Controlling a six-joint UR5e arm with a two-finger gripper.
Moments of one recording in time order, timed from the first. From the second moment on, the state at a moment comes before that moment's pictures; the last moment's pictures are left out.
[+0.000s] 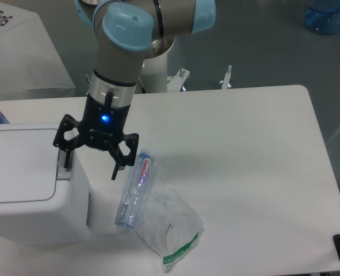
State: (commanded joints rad) arm 2.27 -1.75 -1.59 -0.91 1.12 0.25
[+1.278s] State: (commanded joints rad) arm 2.34 -1.75 -1.41 -0.92 1.14 0.27
